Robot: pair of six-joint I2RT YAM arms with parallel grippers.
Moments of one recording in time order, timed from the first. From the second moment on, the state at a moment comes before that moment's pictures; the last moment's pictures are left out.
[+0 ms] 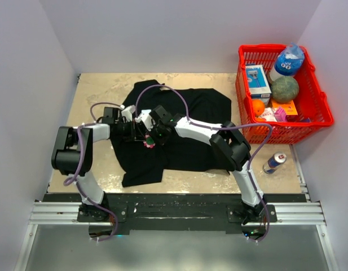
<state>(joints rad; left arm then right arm) -0.07 1.82 0.91 -0.10 0.75 -0.20 0.84 2.19 1.66 -0.43 -0.17 -0.20</state>
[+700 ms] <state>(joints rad) -0.11 1.69 0.75 0.09 0.62 -0.28 0.79 2.16 1.66 -0.48 -0.22 -0.13</state>
